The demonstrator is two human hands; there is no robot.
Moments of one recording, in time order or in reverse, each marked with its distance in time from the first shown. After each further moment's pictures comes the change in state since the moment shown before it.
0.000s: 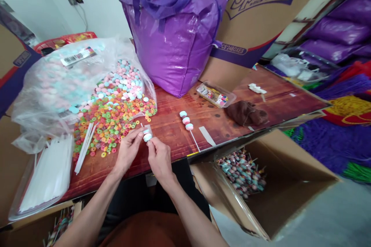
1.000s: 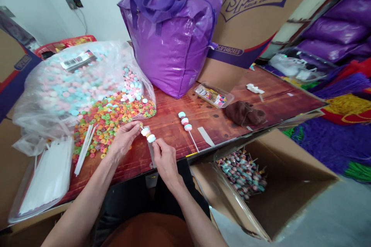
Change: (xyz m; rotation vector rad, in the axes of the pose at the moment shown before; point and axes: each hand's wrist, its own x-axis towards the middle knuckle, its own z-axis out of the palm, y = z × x) left_hand 0.041 -0.005 -0.009 -0.435 0.010 -0.314; right_hand -0.003 0.005 -0.017 -0.086 0.010 -0.005
